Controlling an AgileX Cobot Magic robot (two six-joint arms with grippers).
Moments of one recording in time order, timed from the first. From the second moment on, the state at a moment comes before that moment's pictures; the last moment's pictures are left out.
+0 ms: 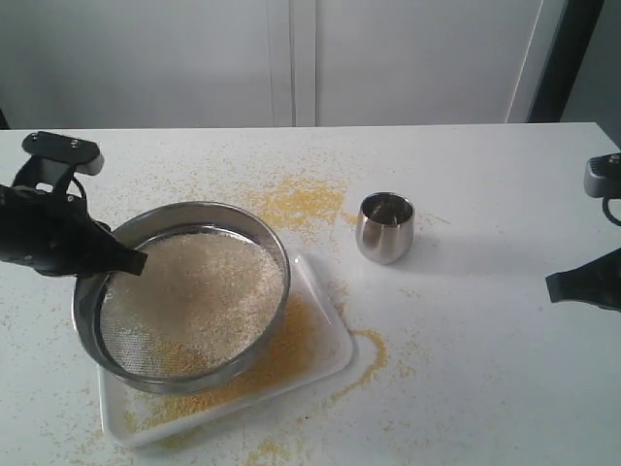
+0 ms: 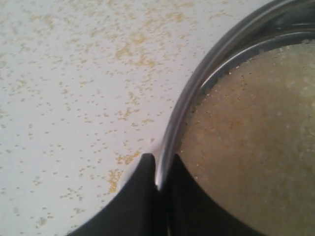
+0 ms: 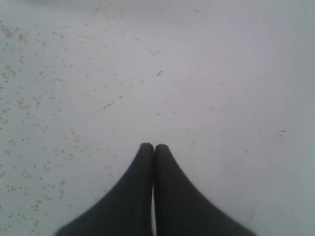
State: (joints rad) left arm -0.28 1.51 -0.78 -0.53 0.26 0.58; right arm 0.06 1.19 -0.65 -0.06 0.56 0.02
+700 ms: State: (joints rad) left arm -0.25 1.50 -0.85 -0.61 0.49 0.76; right arm 0.06 1.19 -0.65 -0.06 0.56 0.02
